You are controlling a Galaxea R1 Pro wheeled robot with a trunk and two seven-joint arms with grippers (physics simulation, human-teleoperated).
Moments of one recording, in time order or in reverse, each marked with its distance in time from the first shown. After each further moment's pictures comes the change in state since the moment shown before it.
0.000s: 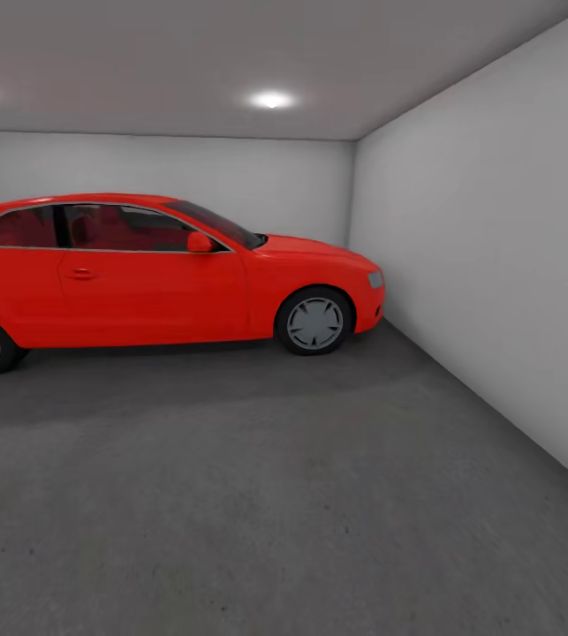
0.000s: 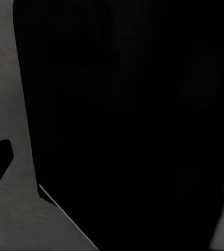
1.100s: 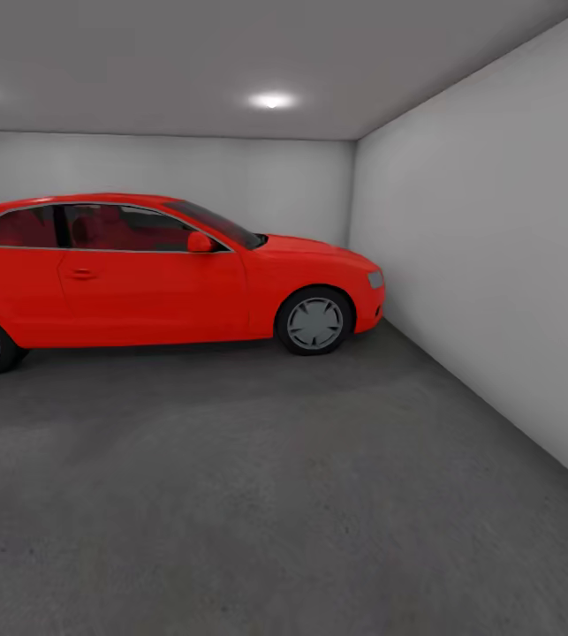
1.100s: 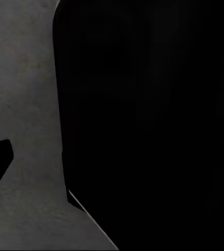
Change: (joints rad) left arm -0.036 0.038 -0.003 0.037 -0.001 -0.003 0.003; right arm 0.000 -0.003 -0.001 0.003 -0.001 0.001 -0.001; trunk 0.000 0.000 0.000
